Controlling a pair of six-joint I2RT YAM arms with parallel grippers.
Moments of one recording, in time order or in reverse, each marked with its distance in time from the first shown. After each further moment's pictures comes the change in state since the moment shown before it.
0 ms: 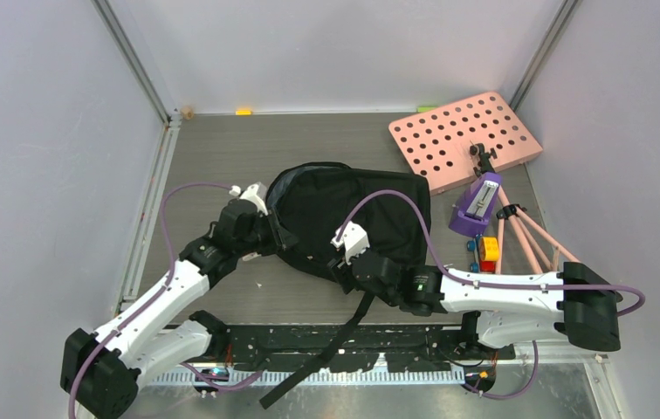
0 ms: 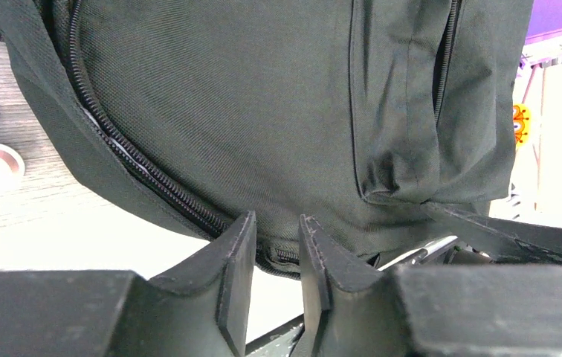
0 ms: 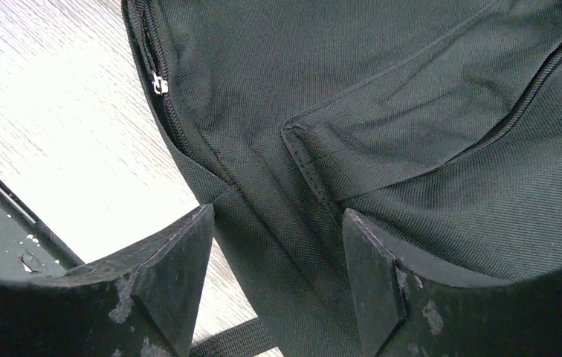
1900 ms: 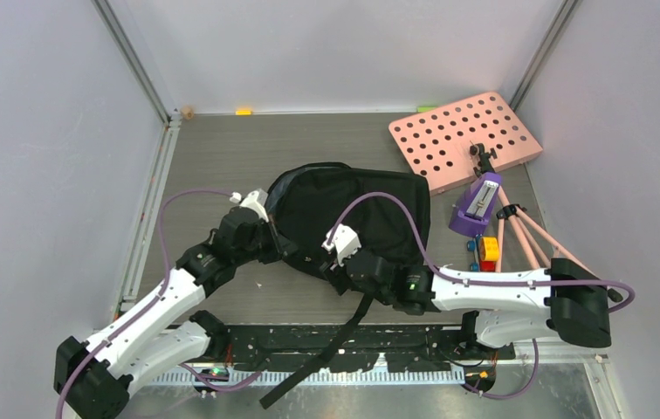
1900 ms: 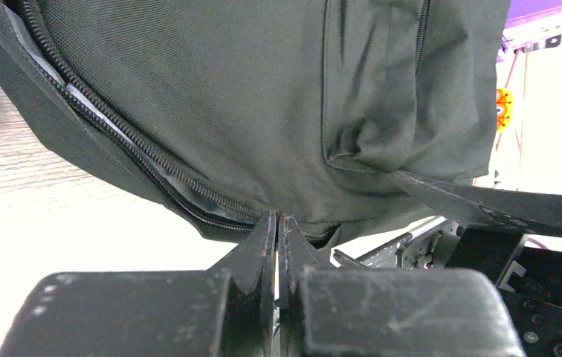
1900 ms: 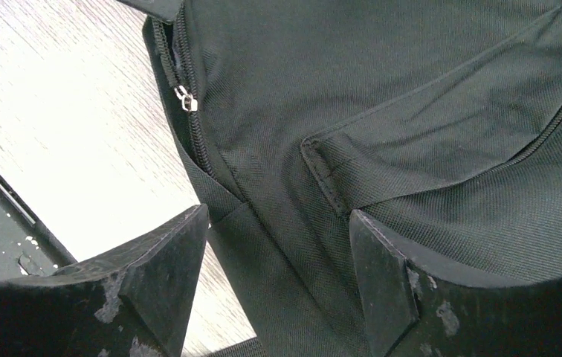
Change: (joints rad) left arm -0.080 -0.063 -0.014 -0.045 -0.035 -0.073; right arm 0.000 0.055 0.006 0.075 -0.037 -0.068
